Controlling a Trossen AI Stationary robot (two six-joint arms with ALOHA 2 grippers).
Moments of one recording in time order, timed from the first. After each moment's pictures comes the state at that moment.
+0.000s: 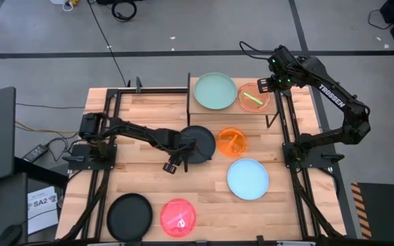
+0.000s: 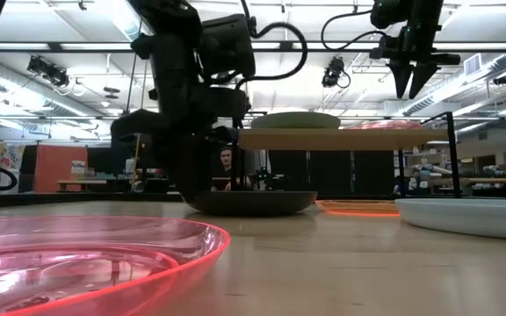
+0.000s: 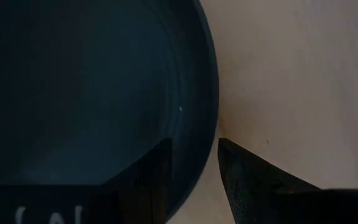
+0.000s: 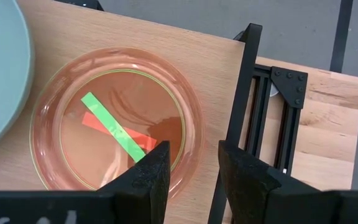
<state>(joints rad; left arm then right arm) -0.02 1.86 1.17 -0.60 -0.02 0.44 -0.88 1.26 1.40 -1.29 0.19 0.47</state>
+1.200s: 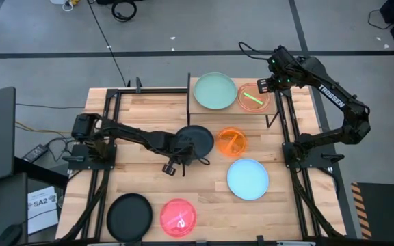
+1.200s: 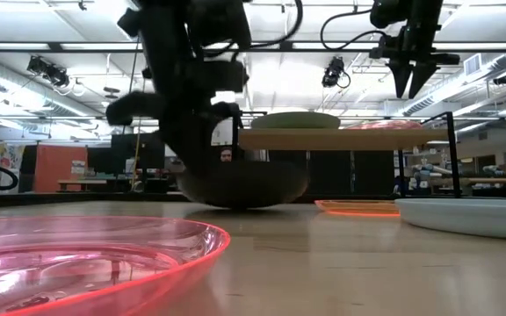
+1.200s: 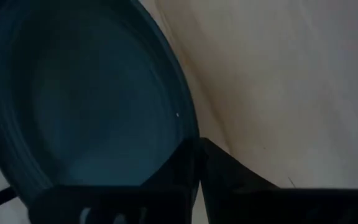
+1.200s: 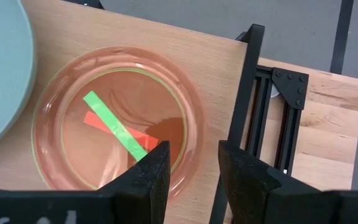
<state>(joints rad) -0.08 1.77 1.17 -0.60 -0.14 0.43 -0.86 1.26 1.40 -1.29 0.19 0.47</state>
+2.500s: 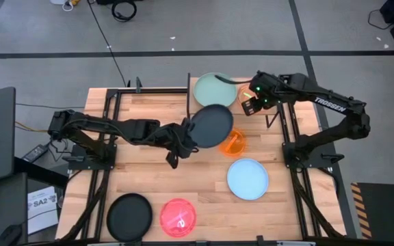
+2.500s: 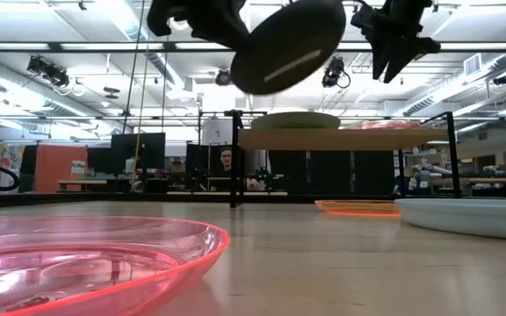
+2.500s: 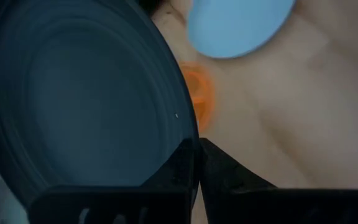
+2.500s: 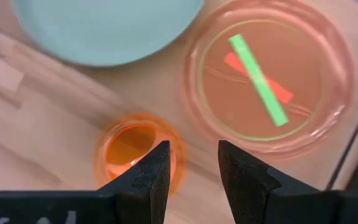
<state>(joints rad) -0.09 1.51 1.27 -0.44 -0.22 0.73 -0.39 1.26 1.40 -1.28 0.22 0.68</state>
